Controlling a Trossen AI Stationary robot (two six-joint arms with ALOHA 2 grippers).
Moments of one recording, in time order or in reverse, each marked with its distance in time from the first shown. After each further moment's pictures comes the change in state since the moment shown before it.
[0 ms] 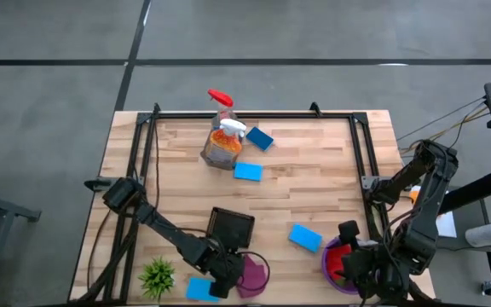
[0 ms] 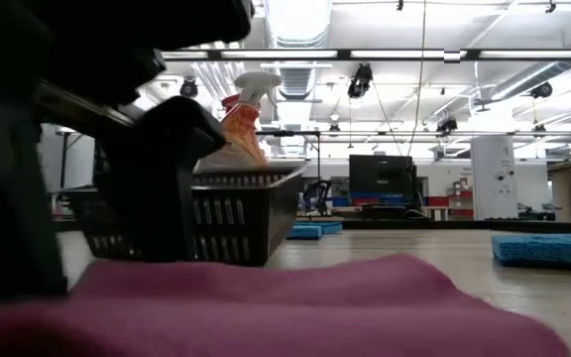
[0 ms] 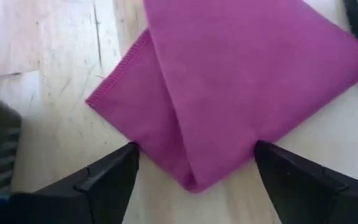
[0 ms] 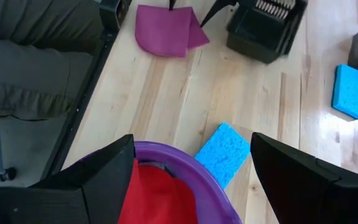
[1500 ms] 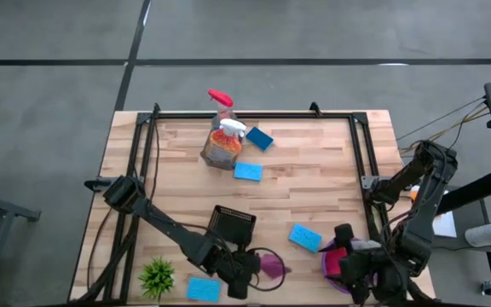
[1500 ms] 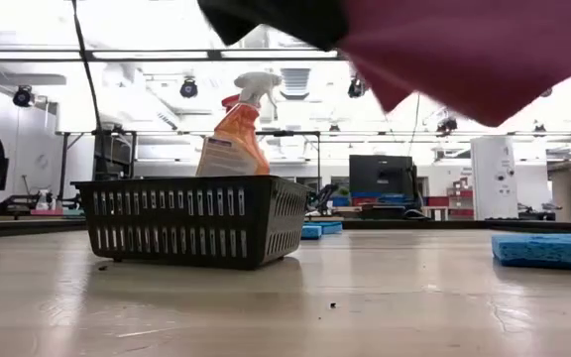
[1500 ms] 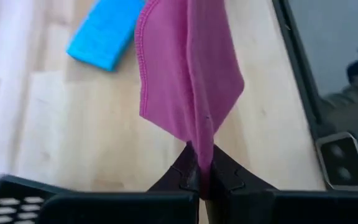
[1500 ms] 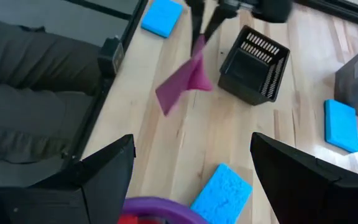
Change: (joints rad) left arm 0.031 -0.026 0.297 -0.158 -0.220 0.049; right arm -0.019 0.016 -0.021 0.170 0.110 -0.070
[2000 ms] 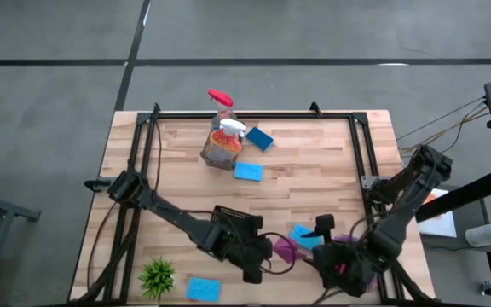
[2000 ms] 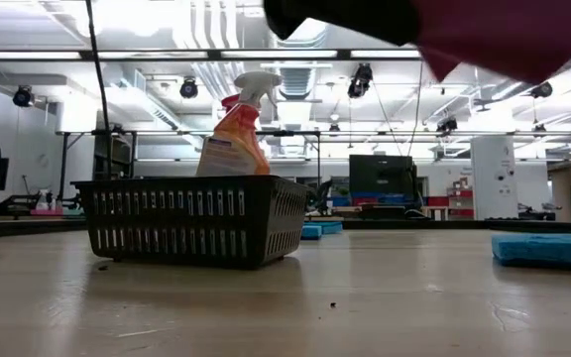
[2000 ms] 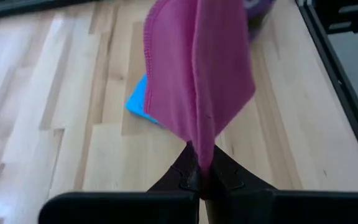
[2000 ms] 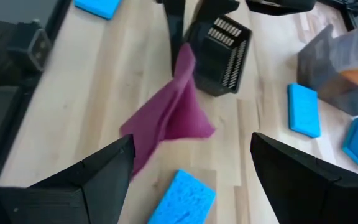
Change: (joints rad) left arm 0.095 -0.003 0.012 0.124 -0.083 0.149; right arm -0.171 0.080 -0.010 0.013 0.006 -0.056
